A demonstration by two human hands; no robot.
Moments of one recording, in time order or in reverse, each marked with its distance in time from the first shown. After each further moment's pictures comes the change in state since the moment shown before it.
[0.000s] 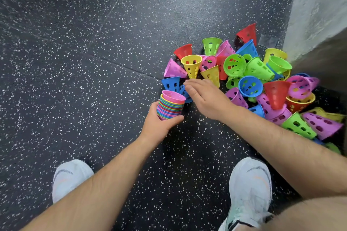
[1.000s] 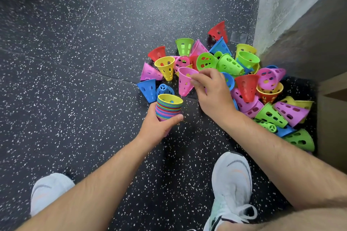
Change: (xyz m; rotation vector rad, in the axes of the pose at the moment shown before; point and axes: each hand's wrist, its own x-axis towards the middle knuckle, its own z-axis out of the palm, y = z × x) left_hand -0.008 0.021 0.056 -0.089 -0.195 -0.020; right_hand -0.045 0.042 -0.025 0.038 0.574 0.136
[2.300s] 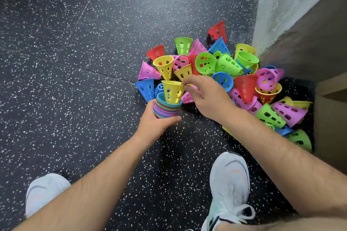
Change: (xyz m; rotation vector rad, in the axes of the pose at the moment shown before) left_hand 0.009 0.000 -0.002 0.019 0.031 -0.011; right_hand 0.003 -0.012 -0.017 0.030 -0.312 -0.073
